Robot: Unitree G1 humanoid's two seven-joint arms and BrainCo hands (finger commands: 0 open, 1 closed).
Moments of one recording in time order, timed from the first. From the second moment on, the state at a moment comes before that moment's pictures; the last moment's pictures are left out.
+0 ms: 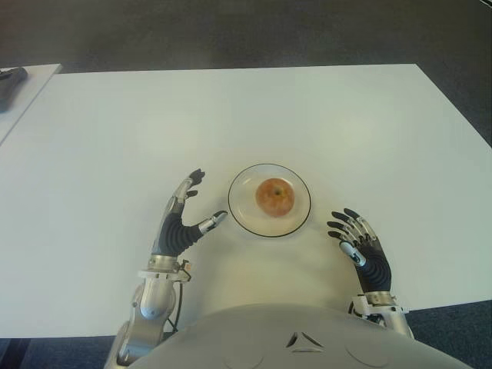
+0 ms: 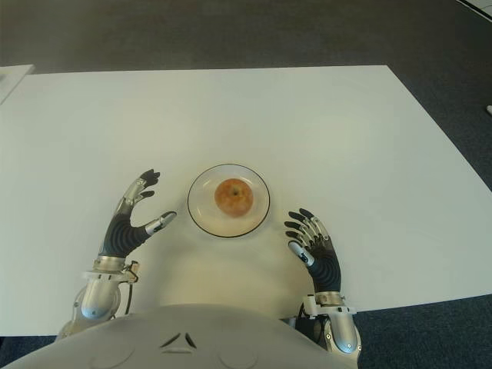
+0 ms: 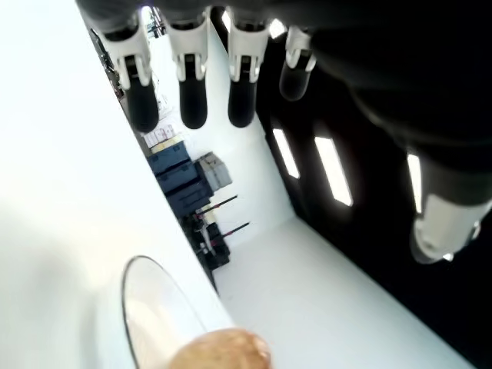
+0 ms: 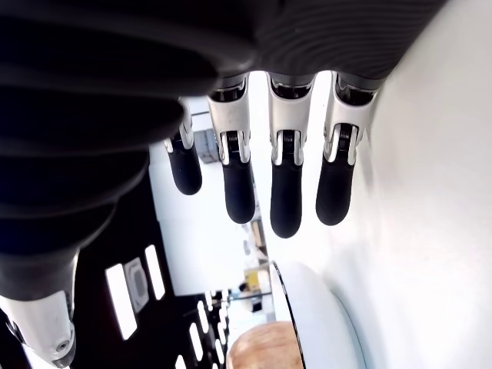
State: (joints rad) left arm 0.63 0.17 -0.15 -0.33 0.29 -0.39 0.17; right arm 0.69 -0.03 -0.06 -0.13 0.25 -0.41 0.30
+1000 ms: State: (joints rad) left arm 0.81 -0.01 -0.10 -0.04 0.17 -0.66 0.20; right arm 0.69 -0.03 -0.06 -0.12 0.24 -0.43 0.32
